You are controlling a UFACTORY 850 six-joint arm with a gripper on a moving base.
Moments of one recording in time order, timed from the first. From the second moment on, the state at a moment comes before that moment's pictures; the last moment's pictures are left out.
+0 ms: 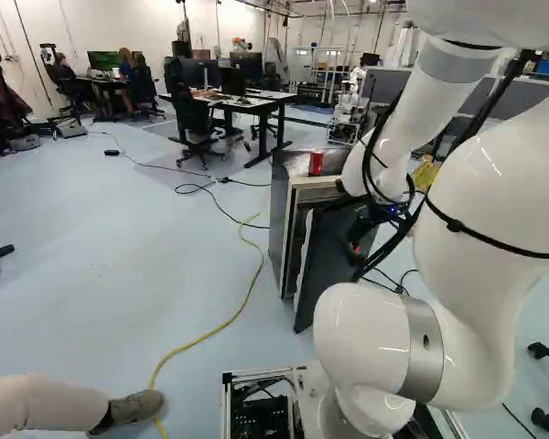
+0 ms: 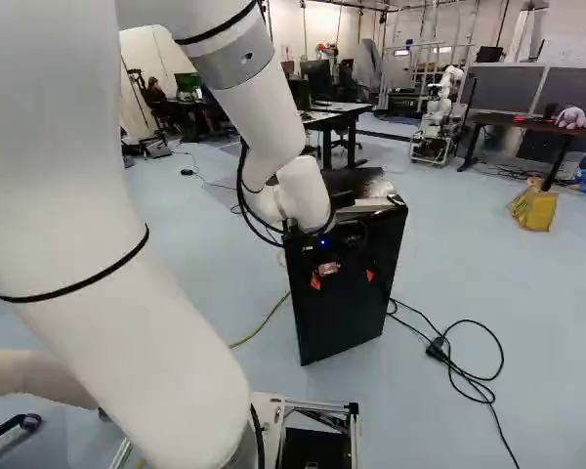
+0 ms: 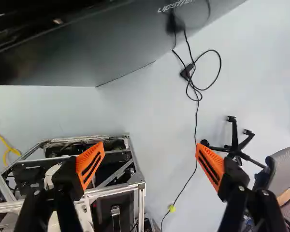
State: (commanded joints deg) arm -23.7 -1.8 -32.7 -35.2 -21.5 6.1
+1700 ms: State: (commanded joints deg) arm -18.0 -8.3 -39.9 -35.2 -20.0 6.1
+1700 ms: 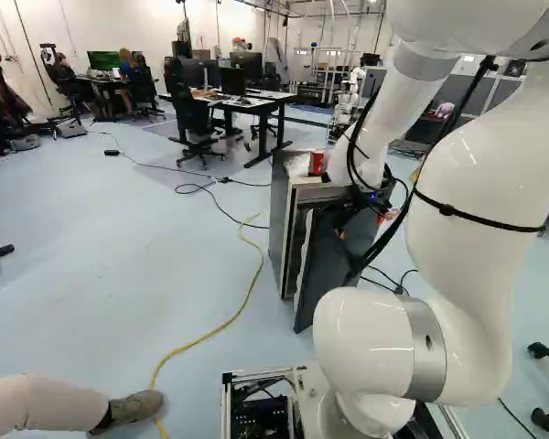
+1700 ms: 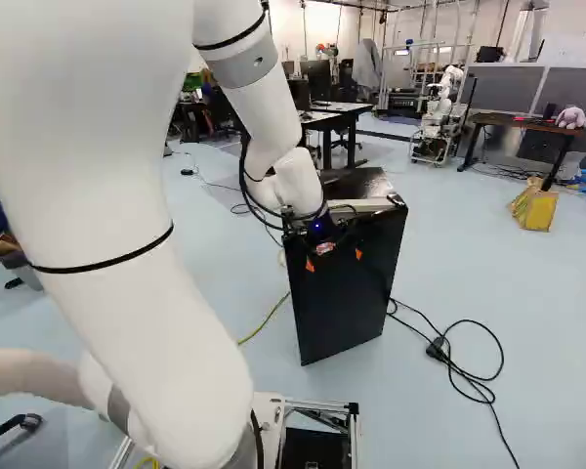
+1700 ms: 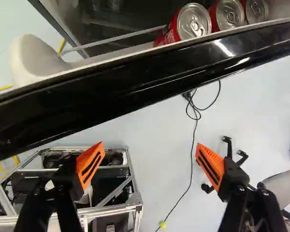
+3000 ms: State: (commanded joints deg) arm -17.0 -11.3 -43.5 -35.2 -19.8 6.1
